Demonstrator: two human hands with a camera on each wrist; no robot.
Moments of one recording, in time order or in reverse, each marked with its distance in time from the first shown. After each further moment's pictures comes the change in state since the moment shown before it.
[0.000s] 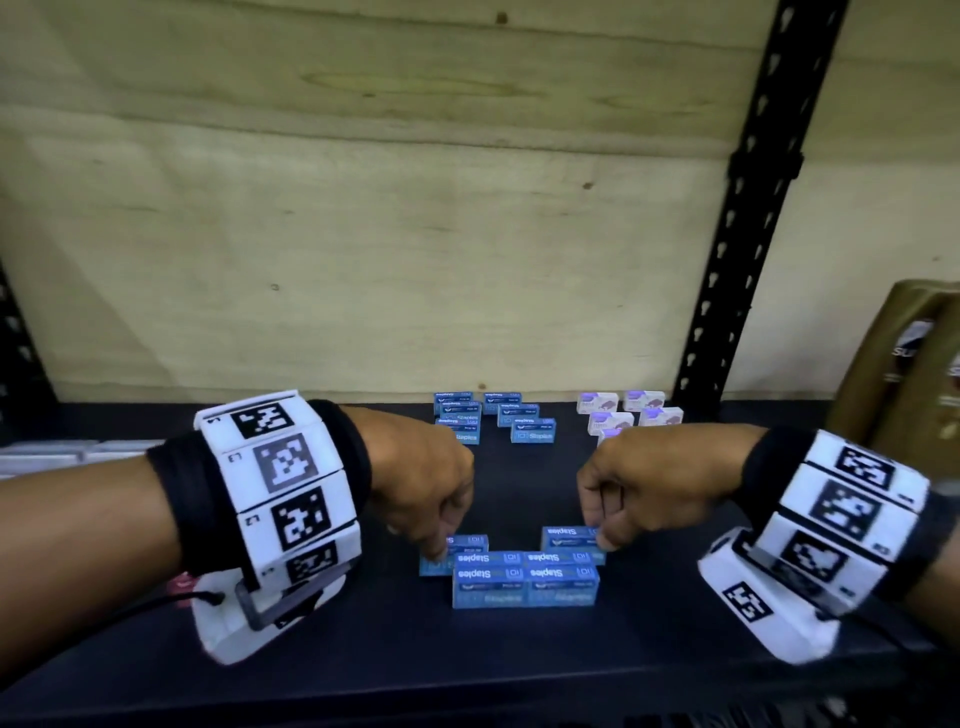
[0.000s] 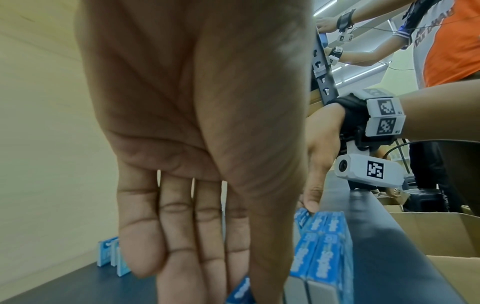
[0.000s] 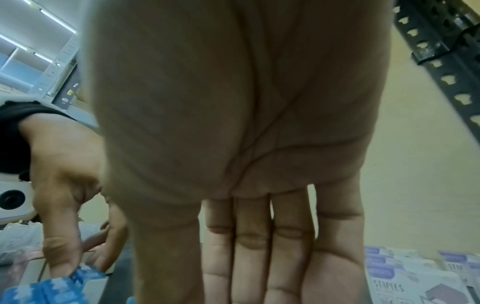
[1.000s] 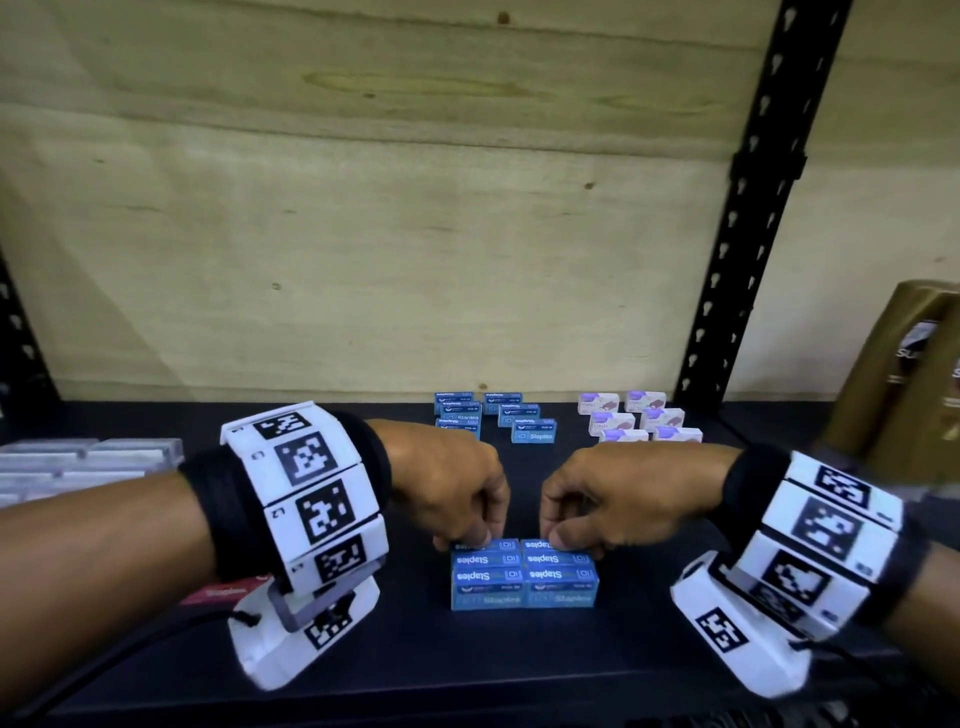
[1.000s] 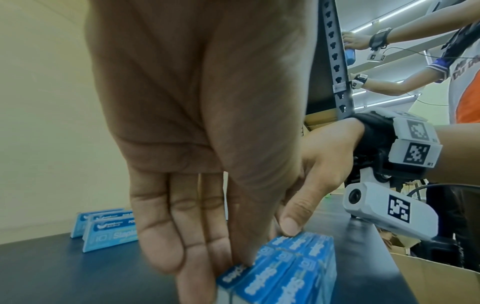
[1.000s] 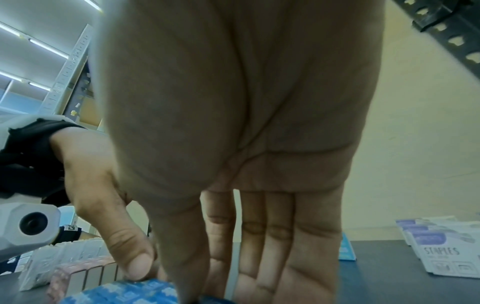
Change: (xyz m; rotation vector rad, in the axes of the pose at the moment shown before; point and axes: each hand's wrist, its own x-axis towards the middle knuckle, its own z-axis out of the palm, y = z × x) left_hand 0.006 0.012 0.001 -0.243 0.016 0.097; right_hand 0.009 -0.016 0.009 0.150 -0.024 -0.152
